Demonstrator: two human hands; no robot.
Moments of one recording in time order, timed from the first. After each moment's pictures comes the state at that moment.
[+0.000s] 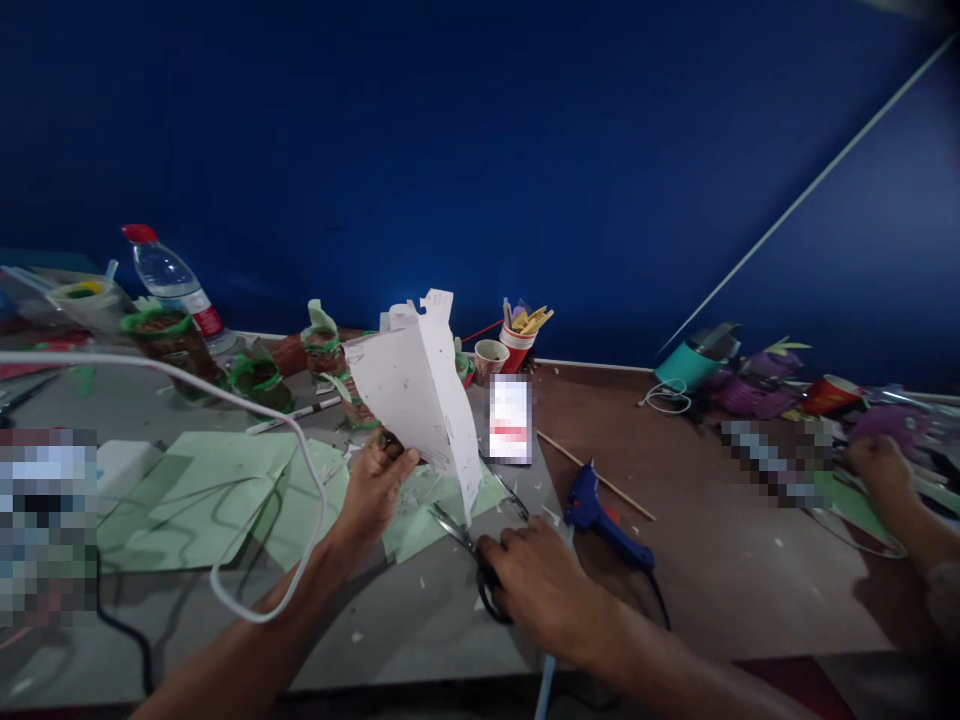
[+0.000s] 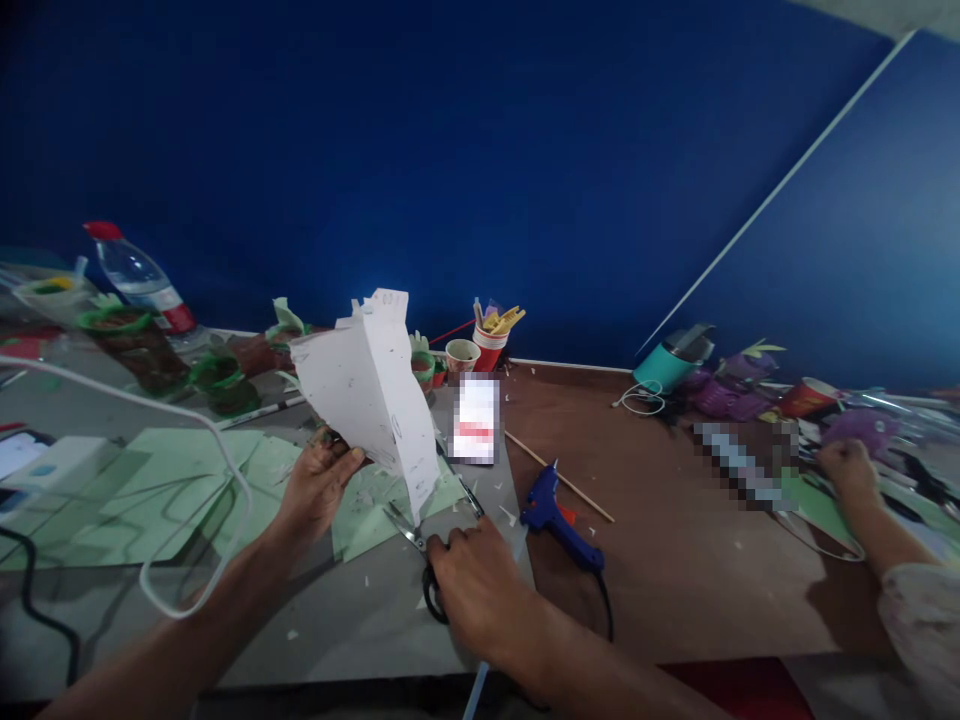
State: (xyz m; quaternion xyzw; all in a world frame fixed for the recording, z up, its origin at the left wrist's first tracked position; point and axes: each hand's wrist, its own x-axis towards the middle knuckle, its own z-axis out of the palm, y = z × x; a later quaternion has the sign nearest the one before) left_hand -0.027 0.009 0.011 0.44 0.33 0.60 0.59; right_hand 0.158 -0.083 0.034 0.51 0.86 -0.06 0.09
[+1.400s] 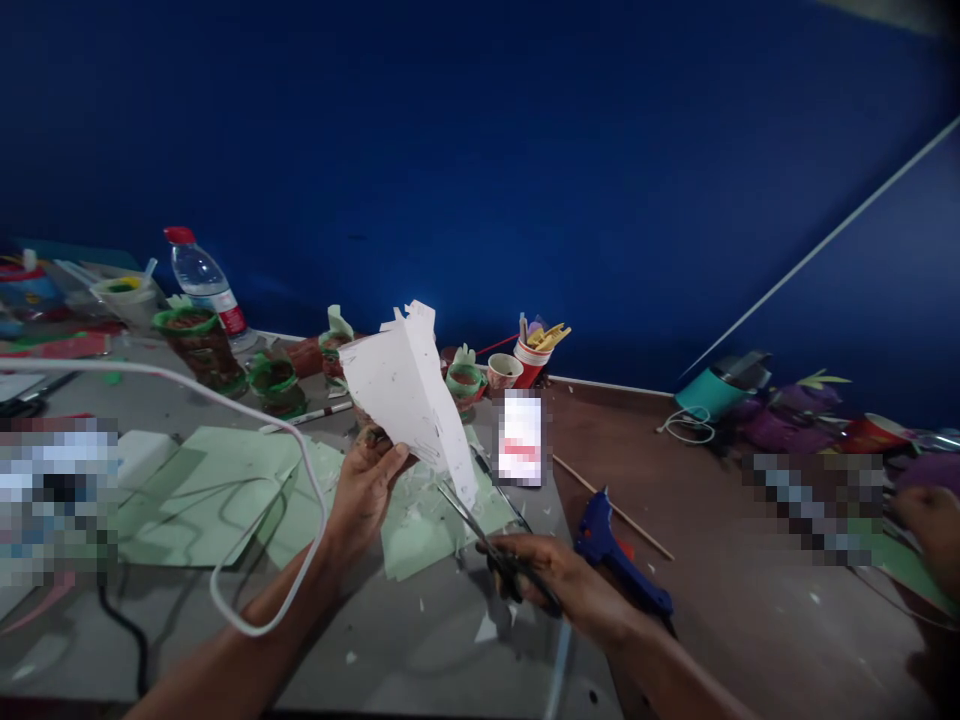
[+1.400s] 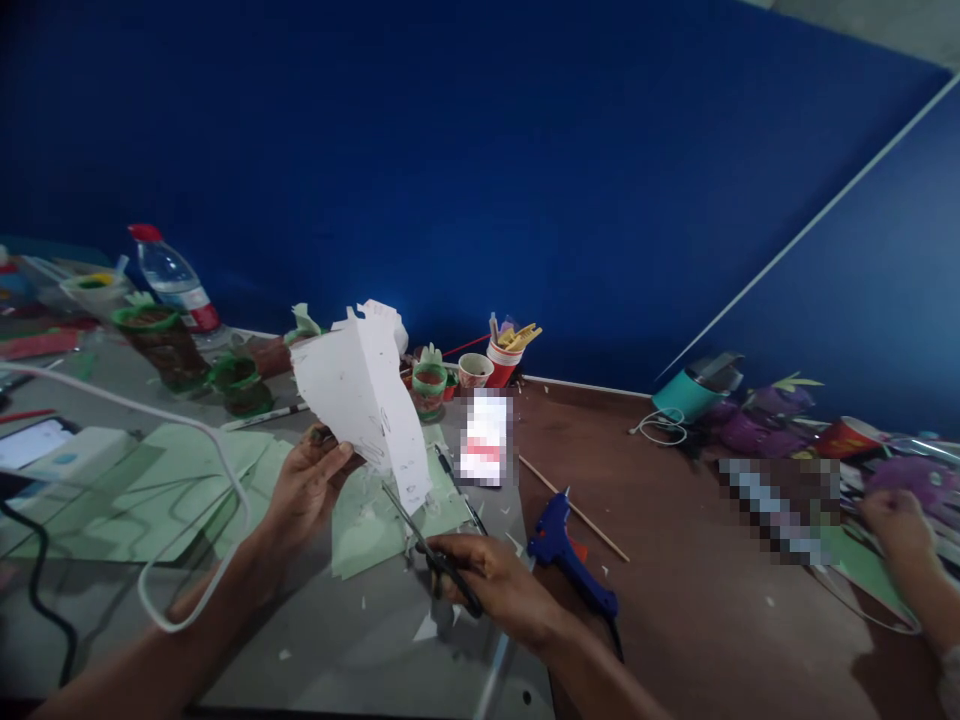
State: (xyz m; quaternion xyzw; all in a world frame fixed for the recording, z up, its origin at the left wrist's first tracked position) left_hand -0.037 0.016 0.019 0.36 0.30 0.65 0.60; right_hand 0.187 -0.064 0.032 0.43 0.54 -0.67 -0.28
